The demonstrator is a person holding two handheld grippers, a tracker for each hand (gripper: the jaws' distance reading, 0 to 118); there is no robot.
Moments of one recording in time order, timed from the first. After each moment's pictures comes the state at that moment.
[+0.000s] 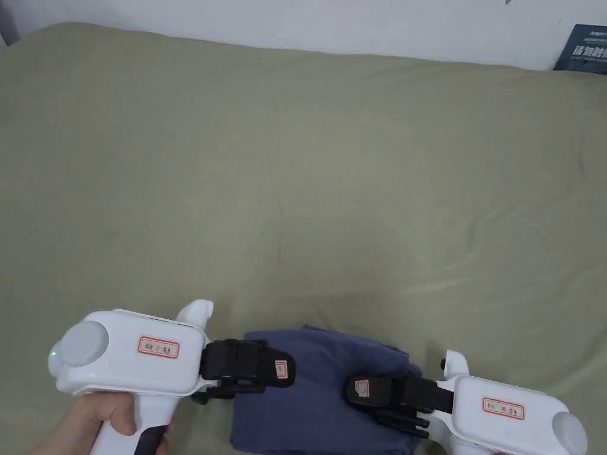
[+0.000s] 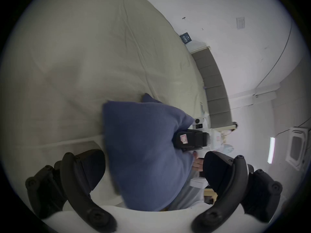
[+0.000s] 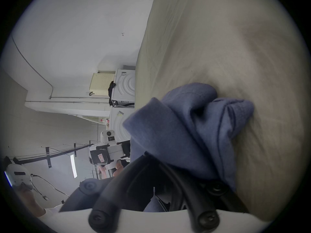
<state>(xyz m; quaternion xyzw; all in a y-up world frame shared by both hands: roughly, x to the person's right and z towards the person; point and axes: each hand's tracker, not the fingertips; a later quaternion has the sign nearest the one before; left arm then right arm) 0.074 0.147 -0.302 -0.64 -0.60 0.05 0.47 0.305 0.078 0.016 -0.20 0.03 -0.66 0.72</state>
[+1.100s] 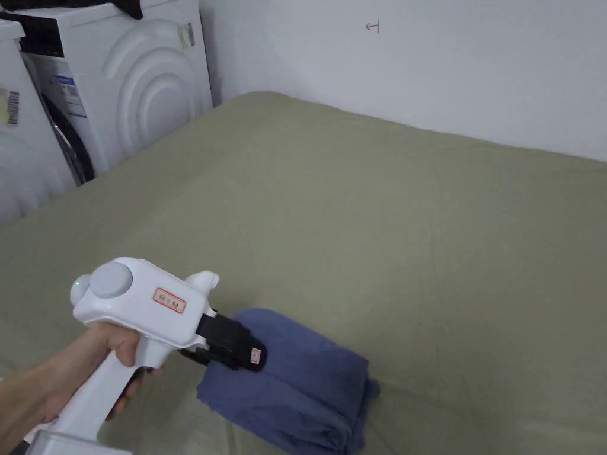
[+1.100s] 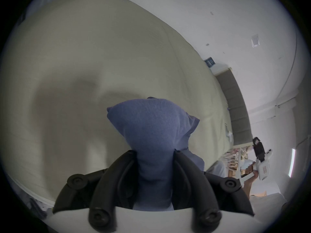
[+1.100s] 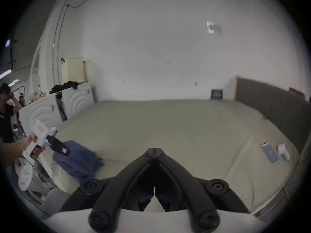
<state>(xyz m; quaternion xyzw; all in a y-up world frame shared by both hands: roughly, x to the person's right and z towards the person) -0.050 0.219 -0.509 -0.59 -0.50 0.00 0.63 0.195 0.304 0.060 -0.11 -0.41 -0.06 0.90</state>
